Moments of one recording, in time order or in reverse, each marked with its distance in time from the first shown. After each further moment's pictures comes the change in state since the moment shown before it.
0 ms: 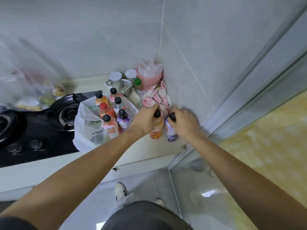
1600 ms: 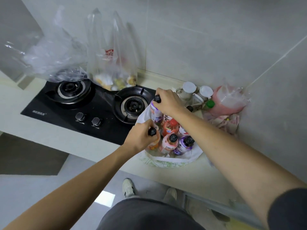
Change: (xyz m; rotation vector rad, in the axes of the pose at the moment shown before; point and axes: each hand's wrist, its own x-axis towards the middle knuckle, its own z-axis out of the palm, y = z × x) left_hand -0.098 -0.209 -0.110 -0.153 0.243 -0.549; right_hand 0.205 -0.326 0.090 0.081 -0.250 -0.587
